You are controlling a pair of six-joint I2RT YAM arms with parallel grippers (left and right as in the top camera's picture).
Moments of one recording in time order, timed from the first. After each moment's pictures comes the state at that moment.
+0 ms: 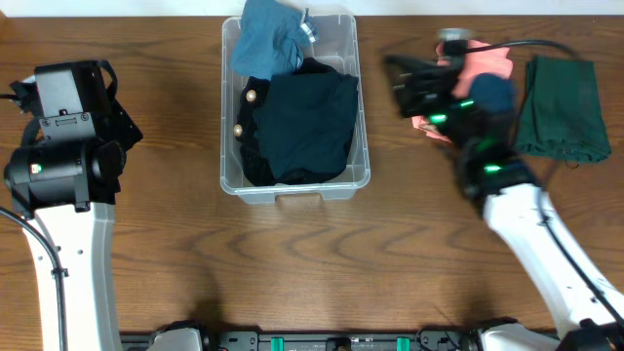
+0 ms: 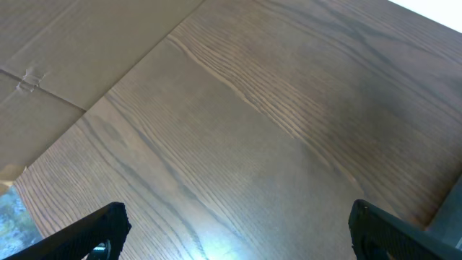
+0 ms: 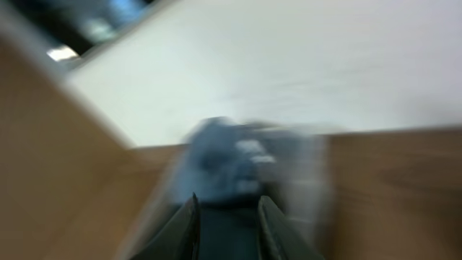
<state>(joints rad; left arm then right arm) 0.14 1.30 1.54 -1.16 -0.51 -0.38 0.20 1.39 0.98 0.23 -0.30 0.53</state>
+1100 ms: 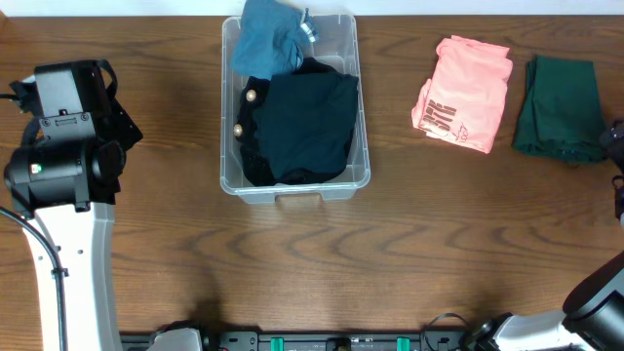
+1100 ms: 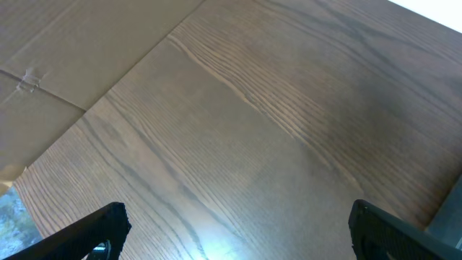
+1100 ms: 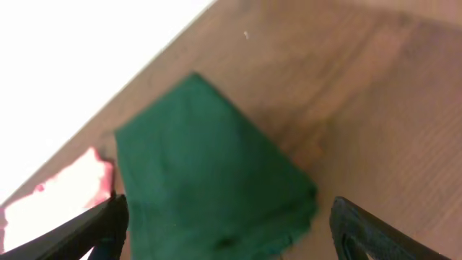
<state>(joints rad) 0.14 1.30 1.54 -1.16 -0.51 -0.38 -0.77 1.70 0.97 0.21 -0.33 0.35</state>
